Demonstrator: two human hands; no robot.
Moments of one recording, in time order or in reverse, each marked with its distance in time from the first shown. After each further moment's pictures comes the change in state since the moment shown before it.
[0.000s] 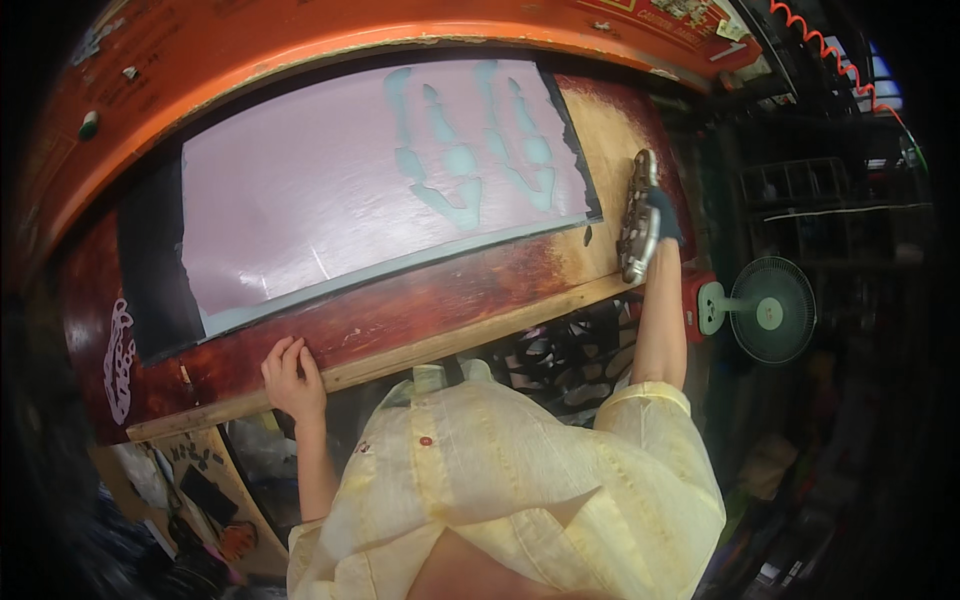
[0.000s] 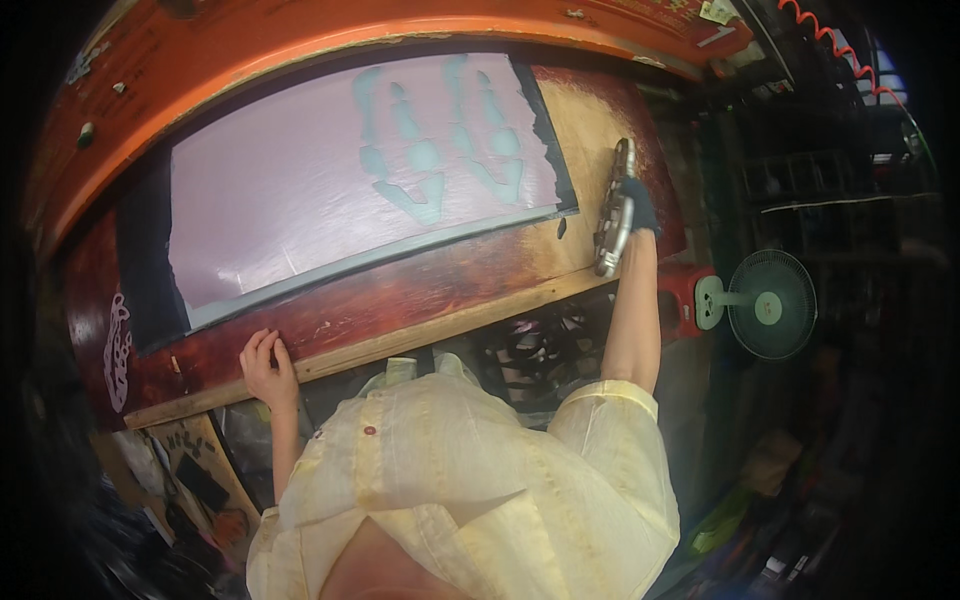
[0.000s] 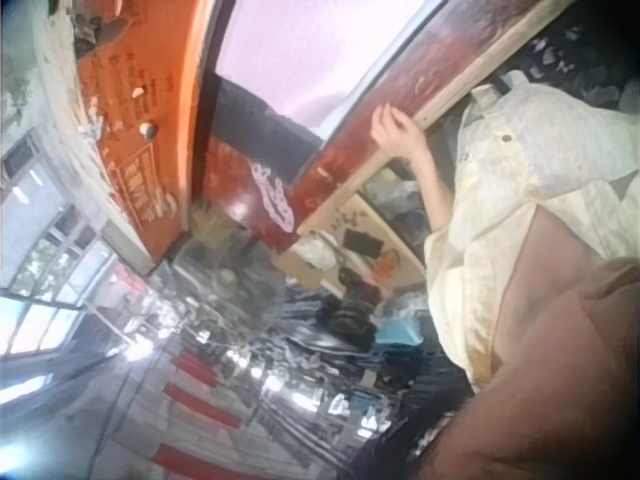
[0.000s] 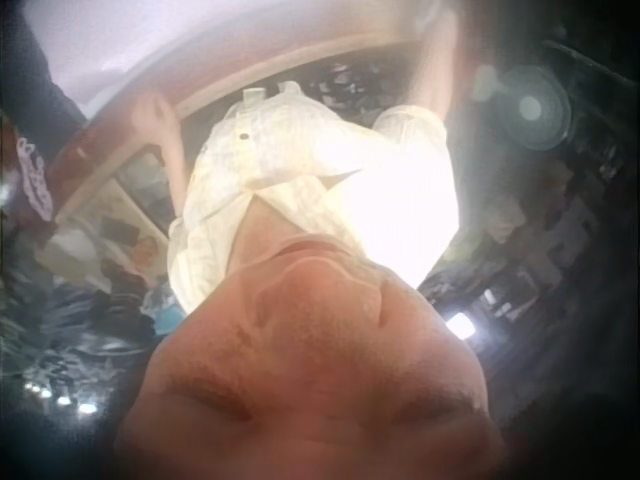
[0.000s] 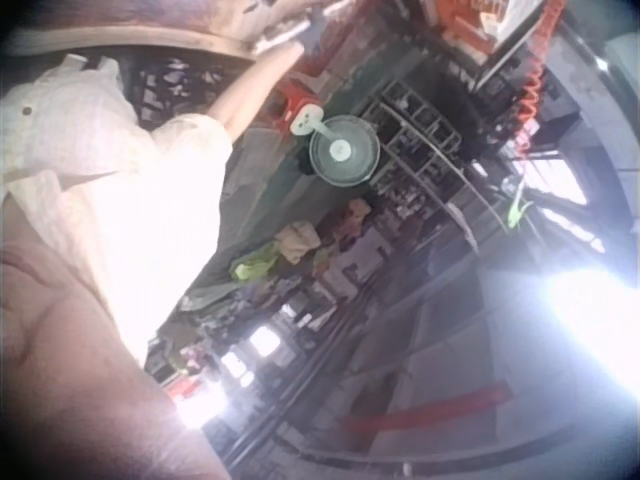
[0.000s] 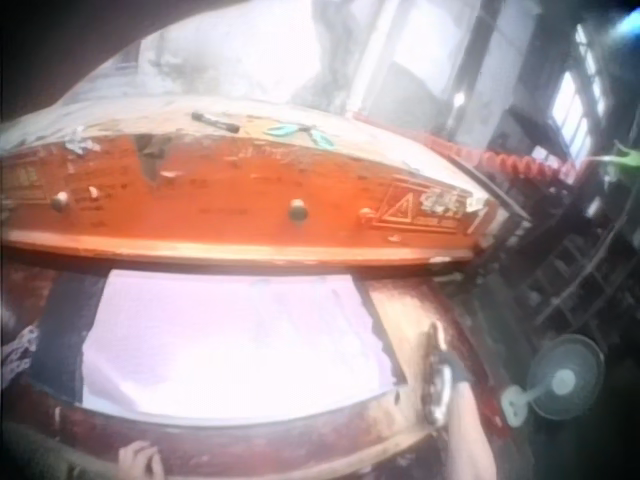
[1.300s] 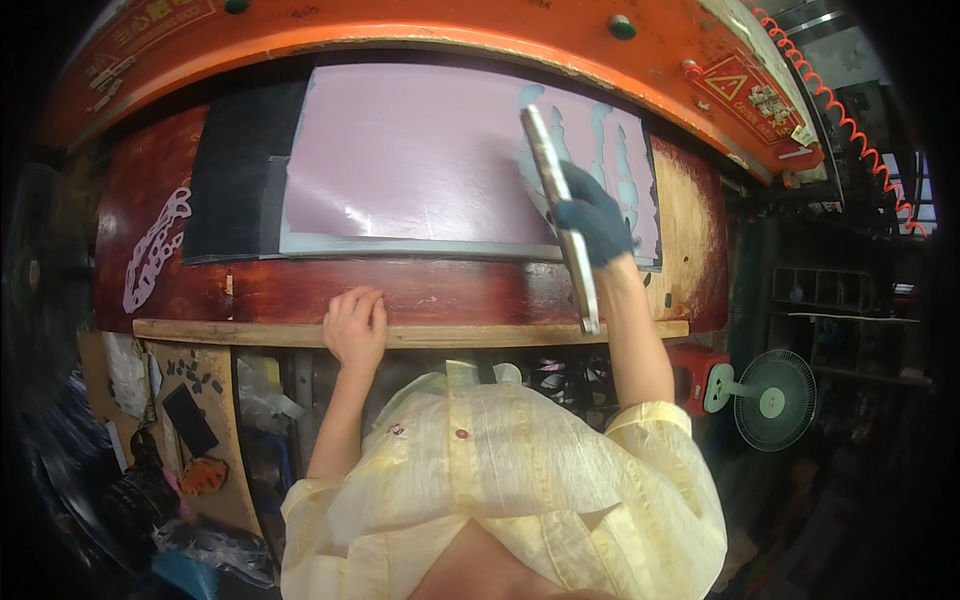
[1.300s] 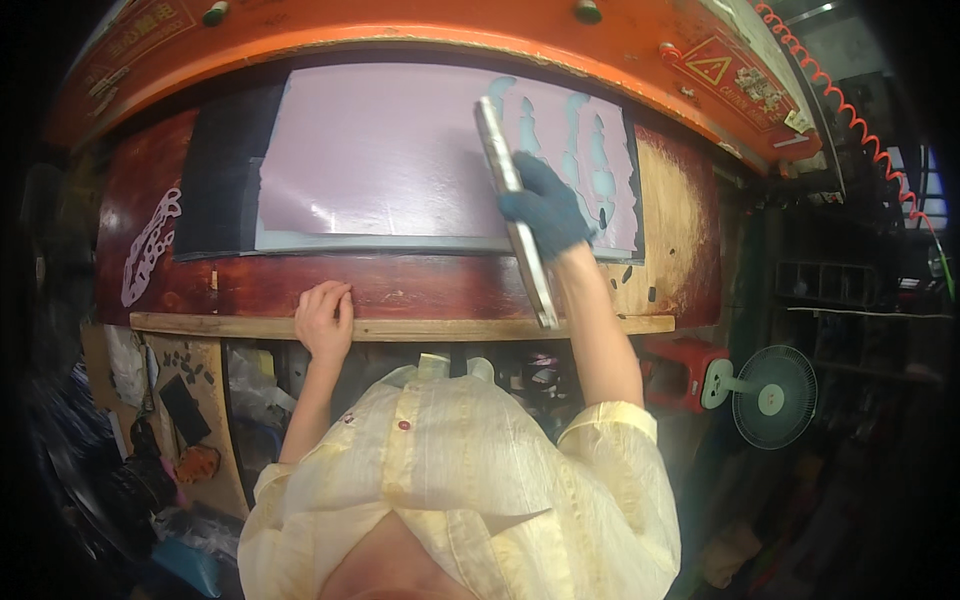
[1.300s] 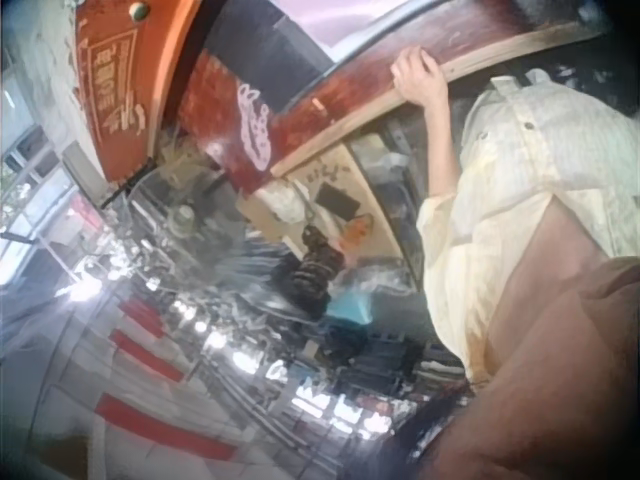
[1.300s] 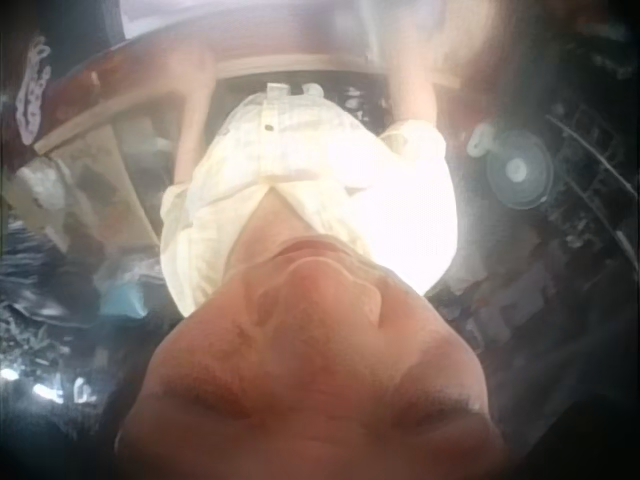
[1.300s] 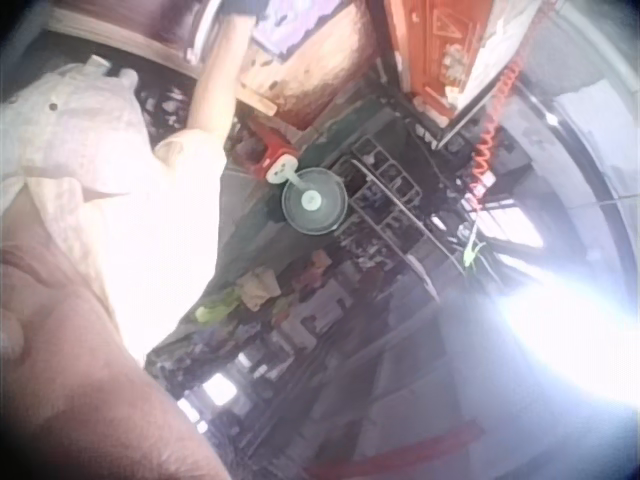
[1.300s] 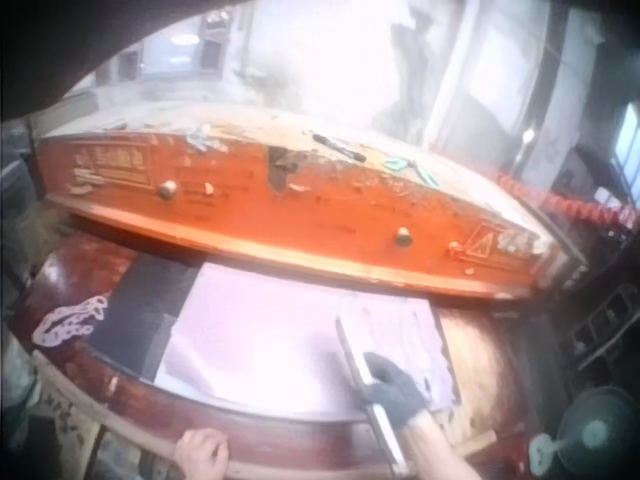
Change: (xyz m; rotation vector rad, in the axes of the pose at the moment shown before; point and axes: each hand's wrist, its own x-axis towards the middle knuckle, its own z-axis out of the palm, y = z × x) left_hand -0.002 -0.004 -0.001 -0.027 0.047 -0.005; right_hand -0.178 -0.078 0.217 -0.148 -0.876 -0.157
